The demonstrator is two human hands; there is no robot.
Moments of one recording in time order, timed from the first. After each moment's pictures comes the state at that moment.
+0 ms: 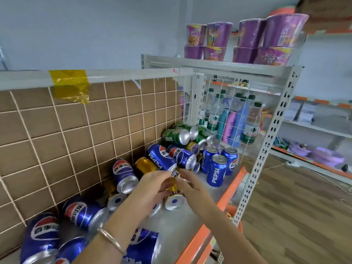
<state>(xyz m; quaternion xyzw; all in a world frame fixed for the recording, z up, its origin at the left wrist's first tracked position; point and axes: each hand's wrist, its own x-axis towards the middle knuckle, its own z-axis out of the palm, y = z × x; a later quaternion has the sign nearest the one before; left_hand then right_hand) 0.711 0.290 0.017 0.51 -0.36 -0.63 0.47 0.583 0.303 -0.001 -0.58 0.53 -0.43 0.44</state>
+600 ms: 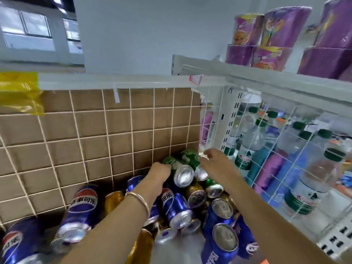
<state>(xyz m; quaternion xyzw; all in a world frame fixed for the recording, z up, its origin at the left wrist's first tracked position) 0.638 0.039 0.015 0.67 -0.24 -0.48 0.51 0.476 -0.001 0.054 -0.75 0.57 -0.24 0.23</state>
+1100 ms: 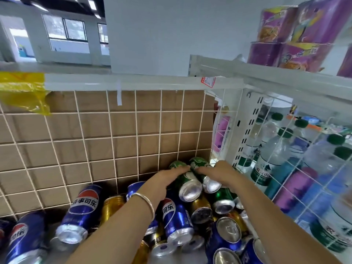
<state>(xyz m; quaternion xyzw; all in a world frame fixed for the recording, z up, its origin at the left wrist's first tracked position) 0.631 0.021 0.019 0.63 -0.15 -0.58 0.49 0.486 -0.060 0.043 -0.73 0.59 -0.10 0.34</state>
